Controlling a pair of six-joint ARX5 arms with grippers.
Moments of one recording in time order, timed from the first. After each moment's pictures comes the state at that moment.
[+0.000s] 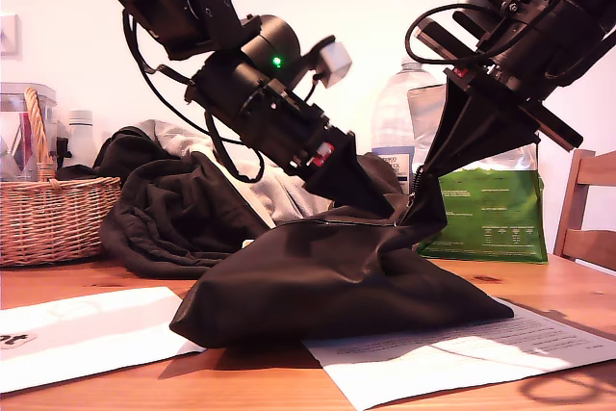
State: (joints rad) left arm -0.60 2.04 1.47 -0.32 0.66 0.65; right arm 0.32 1.47 0.98 -0.41 -0.43 0.24
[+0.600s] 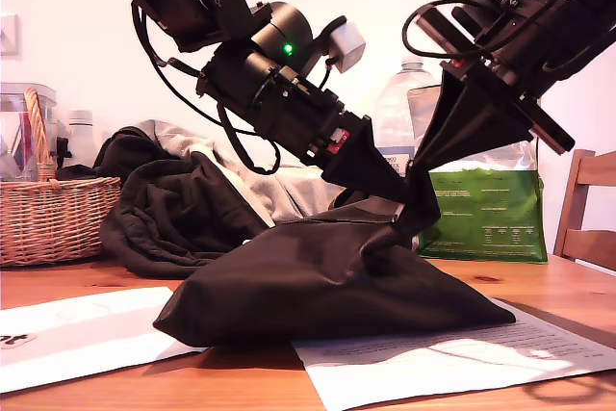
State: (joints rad) left arm -0.63 2.02 1.47 -0.29 0.70 0.66; right arm 0.31 1.47 0.98 -0.40 -0.54 0.26
